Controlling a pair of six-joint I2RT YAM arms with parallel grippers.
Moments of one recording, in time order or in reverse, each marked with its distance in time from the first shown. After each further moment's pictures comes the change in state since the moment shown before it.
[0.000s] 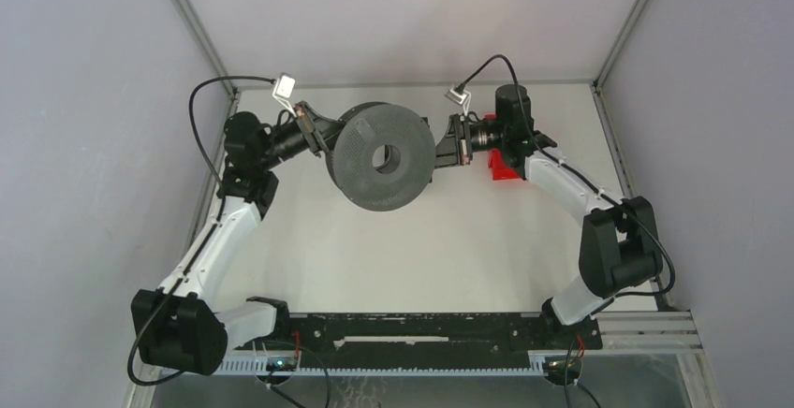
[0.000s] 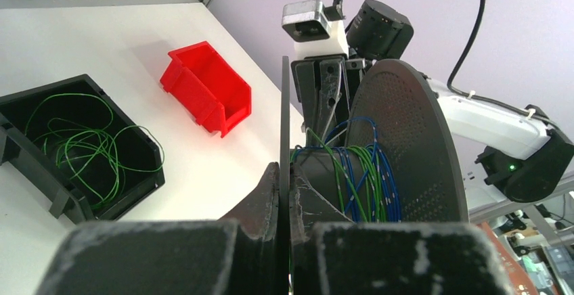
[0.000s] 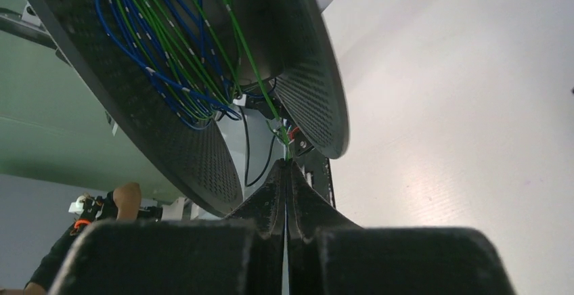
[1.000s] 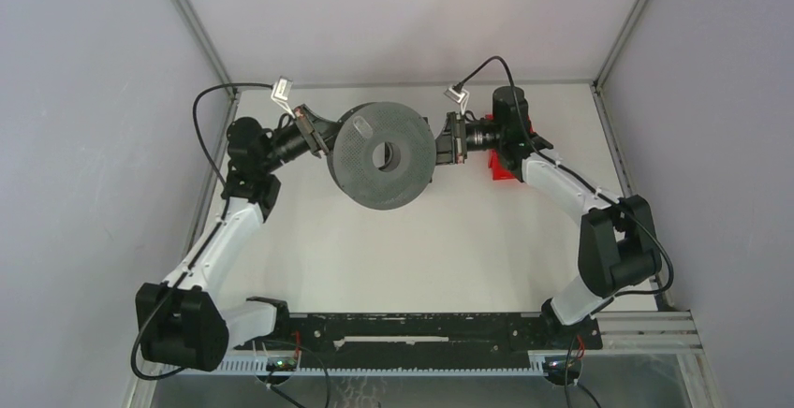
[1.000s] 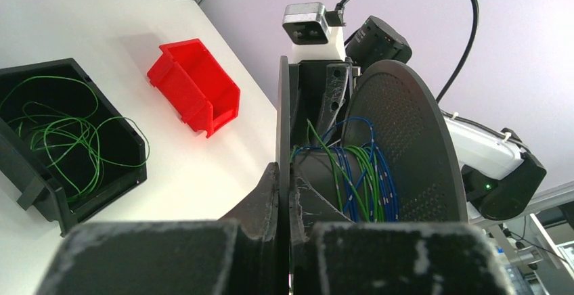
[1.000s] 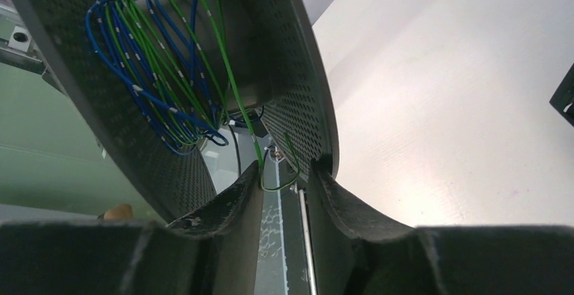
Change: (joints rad) left arm 0.010 0.020 -0.060 0.113 -0.006 -0.140; right arm 0.020 0.011 -0.018 0.081 0.086 0.063
